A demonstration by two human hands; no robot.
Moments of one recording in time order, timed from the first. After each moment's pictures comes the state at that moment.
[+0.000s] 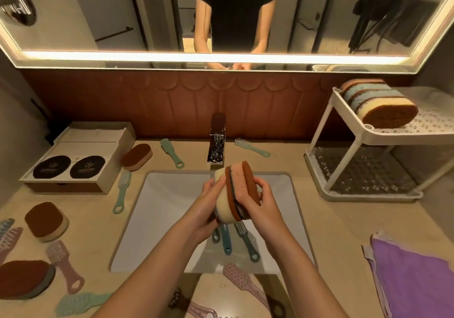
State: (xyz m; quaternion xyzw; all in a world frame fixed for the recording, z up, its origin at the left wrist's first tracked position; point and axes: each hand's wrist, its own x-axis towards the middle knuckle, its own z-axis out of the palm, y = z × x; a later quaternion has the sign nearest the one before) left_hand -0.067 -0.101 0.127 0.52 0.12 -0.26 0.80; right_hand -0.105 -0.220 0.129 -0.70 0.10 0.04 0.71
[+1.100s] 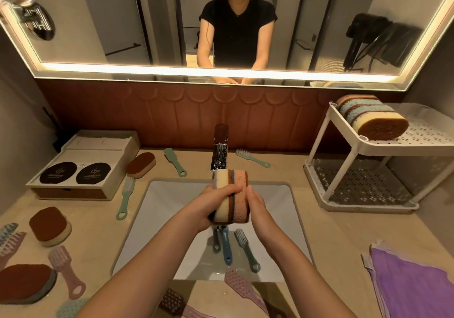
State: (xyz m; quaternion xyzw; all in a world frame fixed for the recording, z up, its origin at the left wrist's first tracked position) left_hand -0.057 -0.094 0.145 0.63 0.09 -0.30 0.71; right_hand -0.097 -0.210 0.122 -0.75 0.10 0.09 0.65
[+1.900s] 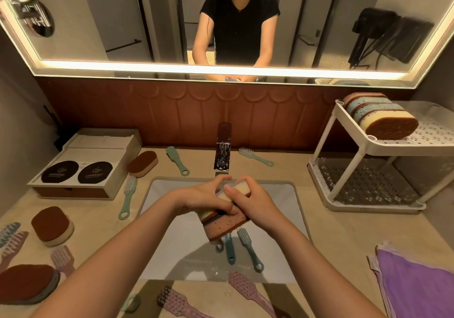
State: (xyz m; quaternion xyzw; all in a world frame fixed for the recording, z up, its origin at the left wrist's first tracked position) left_hand -0.023 -0.057 0.152 0.80 -0.16 -0.38 0.43; right_hand -0.071 -0.210 0.136 -0.81 0.01 0.08 0.58
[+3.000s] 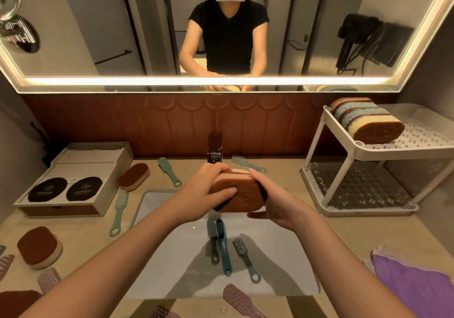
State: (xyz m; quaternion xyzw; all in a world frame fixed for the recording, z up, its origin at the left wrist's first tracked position) left_hand -0.029 -0.074 0.179 0.88 -0.29 -0.04 0.37; right_hand -0.055 -0.258 0.168 -0.66 0.11 0.23 0.71
